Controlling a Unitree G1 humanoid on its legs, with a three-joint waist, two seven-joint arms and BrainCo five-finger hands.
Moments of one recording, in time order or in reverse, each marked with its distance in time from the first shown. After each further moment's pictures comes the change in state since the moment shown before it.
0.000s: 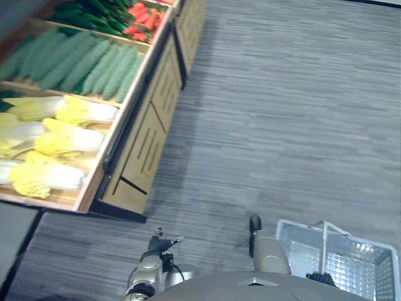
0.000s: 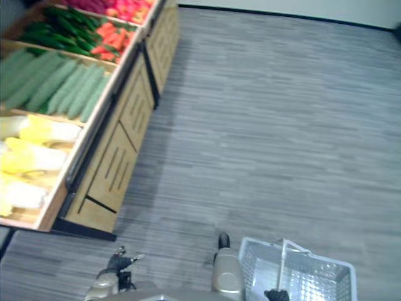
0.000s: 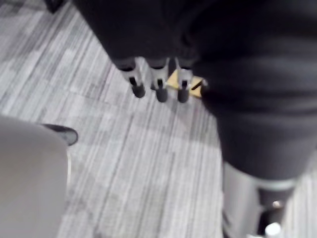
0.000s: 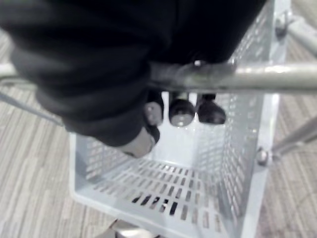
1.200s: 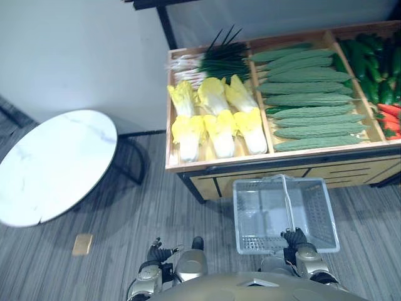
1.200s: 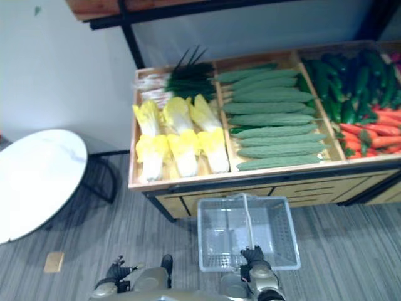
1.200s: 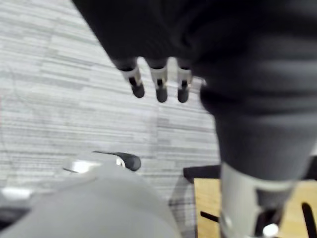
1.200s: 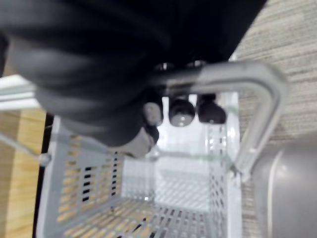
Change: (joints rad) left arm 0.058 0.032 -0.044 -0.053 -0.052 0.039 0.000; right arm -0.207 0.033 0.211 -0.026 0.047 -0.020 0.026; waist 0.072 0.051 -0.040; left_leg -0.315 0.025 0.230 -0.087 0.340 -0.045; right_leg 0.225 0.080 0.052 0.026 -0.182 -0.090
